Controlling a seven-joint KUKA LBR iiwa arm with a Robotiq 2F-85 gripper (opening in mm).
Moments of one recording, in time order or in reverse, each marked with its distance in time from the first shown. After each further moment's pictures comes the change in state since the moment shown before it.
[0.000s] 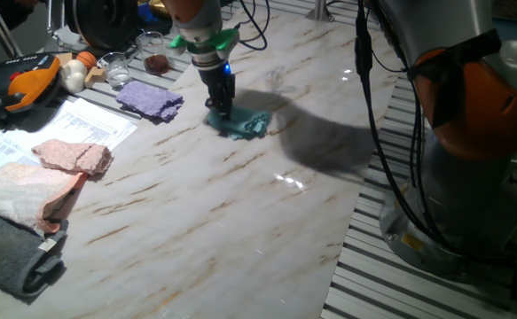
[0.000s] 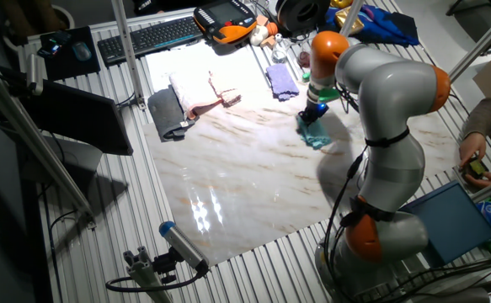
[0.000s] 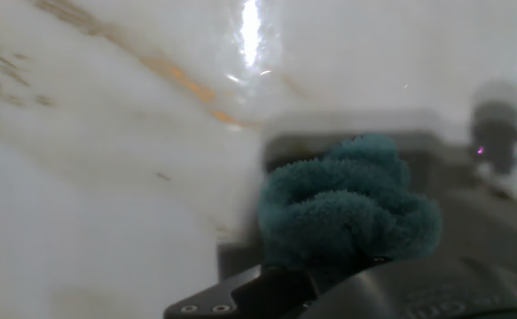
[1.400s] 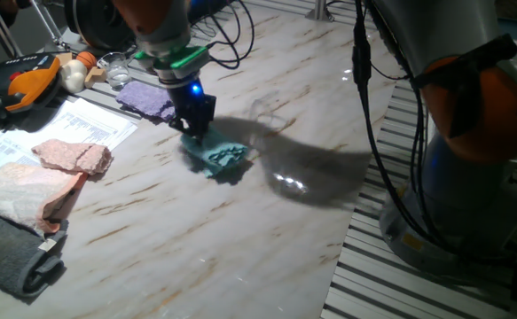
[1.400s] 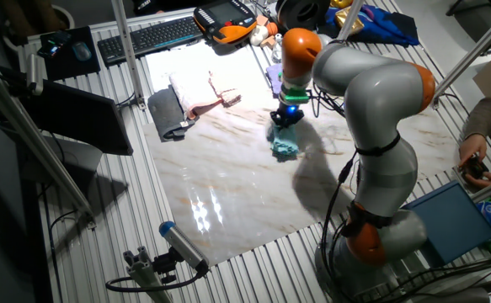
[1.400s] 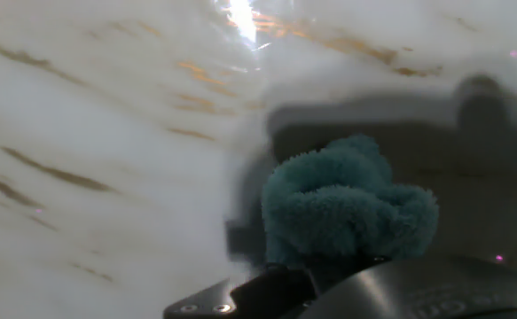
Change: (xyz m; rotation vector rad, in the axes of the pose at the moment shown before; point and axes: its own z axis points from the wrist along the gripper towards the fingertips) arm 0.006 0.131 -0.044 -0.031 0.031 0.318
